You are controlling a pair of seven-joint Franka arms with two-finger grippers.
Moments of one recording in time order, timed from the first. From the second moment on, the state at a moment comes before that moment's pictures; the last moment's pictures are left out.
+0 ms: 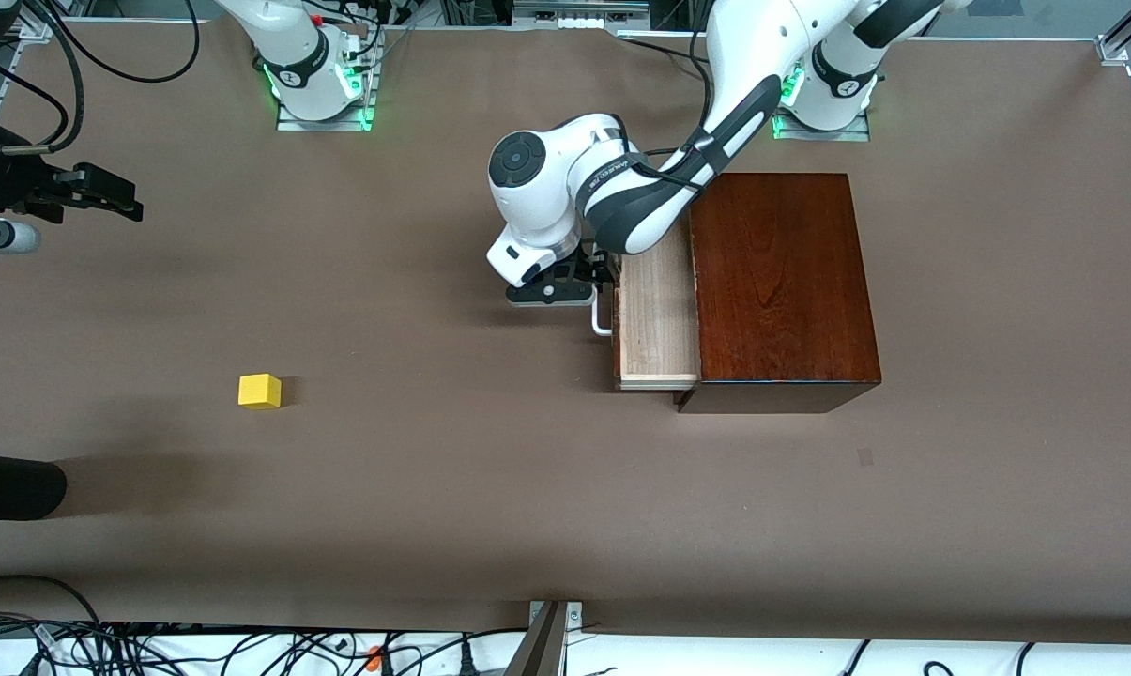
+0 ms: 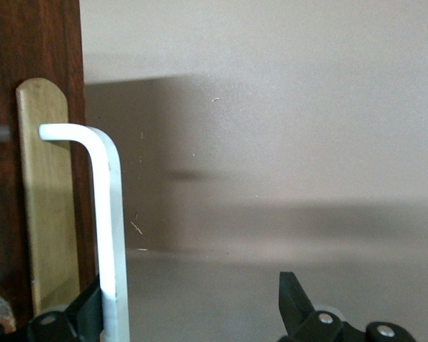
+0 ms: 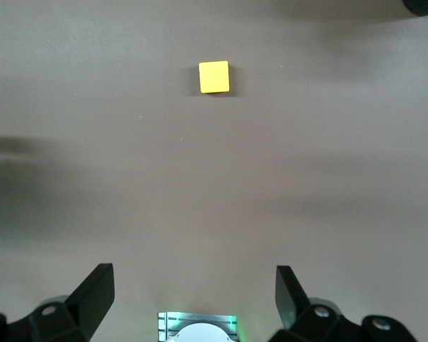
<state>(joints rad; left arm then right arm) -0.52 0.78 -0.47 -1.35 0.45 1.91 -1.06 -0.04 0.03 0.02 -1.59 0.00 1.47 -0.05</state>
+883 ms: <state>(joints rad) -0.54 0.78 -0.47 -1.19 0.39 1.87 -1.08 -0.04 0.10 0.02 -1.59 -0.01 1.54 -0.05</state>
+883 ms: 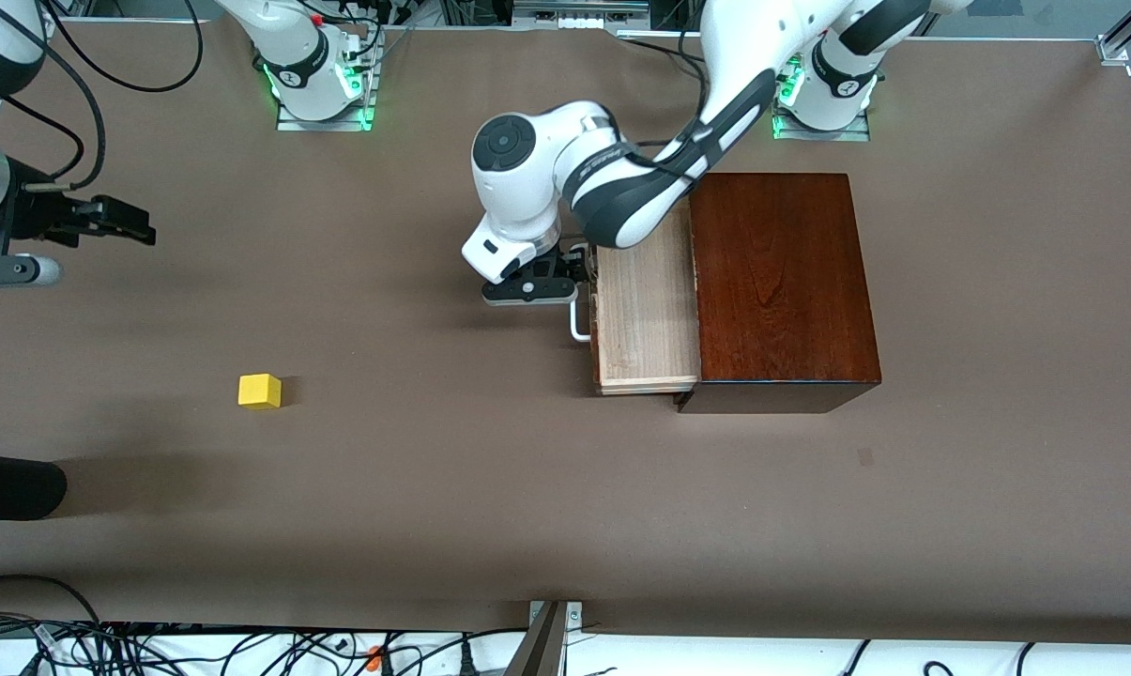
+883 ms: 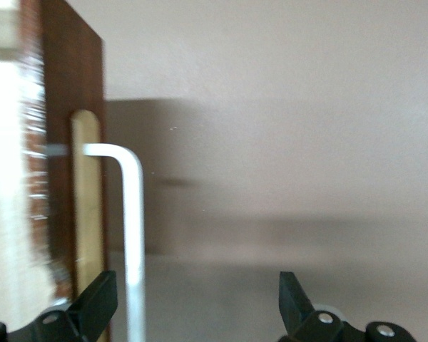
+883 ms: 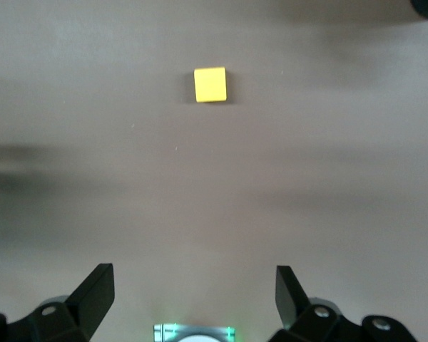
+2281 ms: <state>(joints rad) -0.05 0.17 -0.12 -1.39 -0.04 1.48 -0.16 -0.04 0.56 0.02 -1.73 -0.01 2.24 -0.05</state>
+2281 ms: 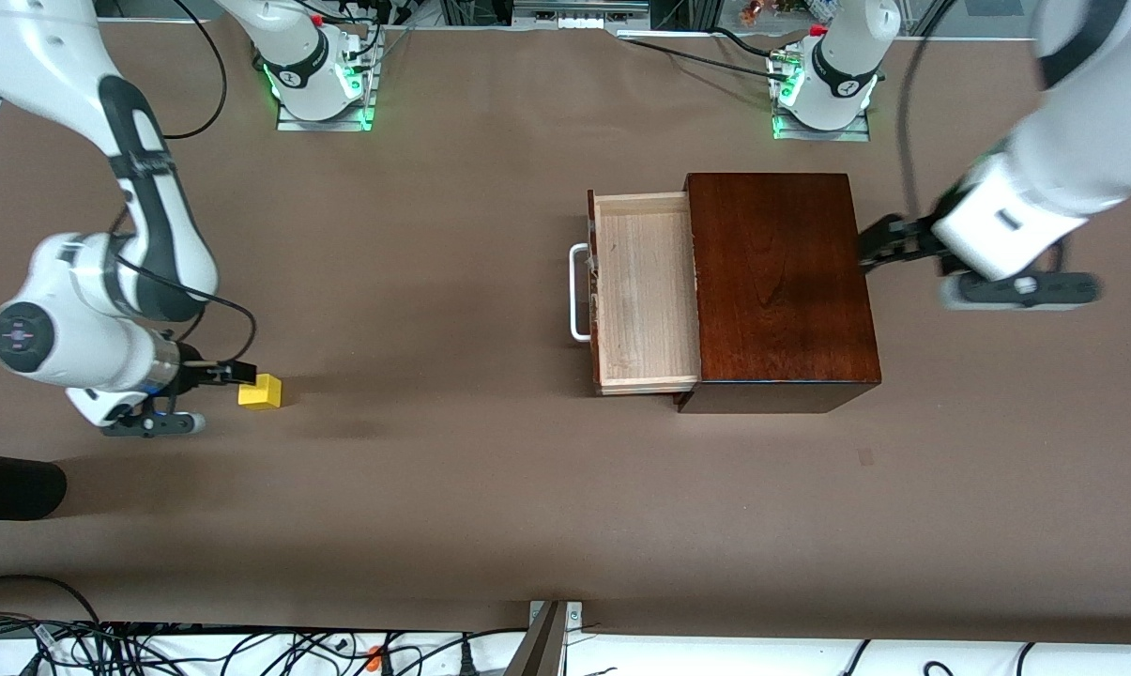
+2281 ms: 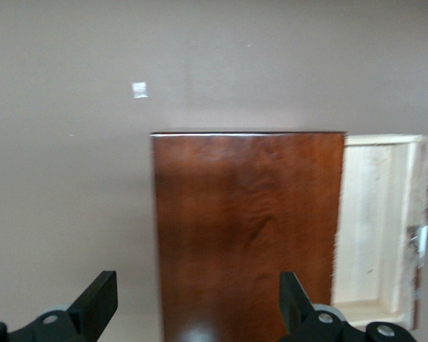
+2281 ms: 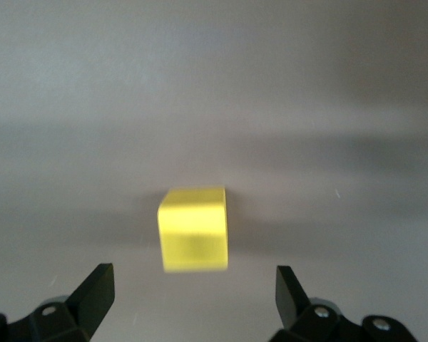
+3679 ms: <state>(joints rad) -0.09 0.11 0.04 -1.50 -0.04 1.51 0.06 -0.02 0.50 0.14 -1.65 0.00 2.01 0.19</state>
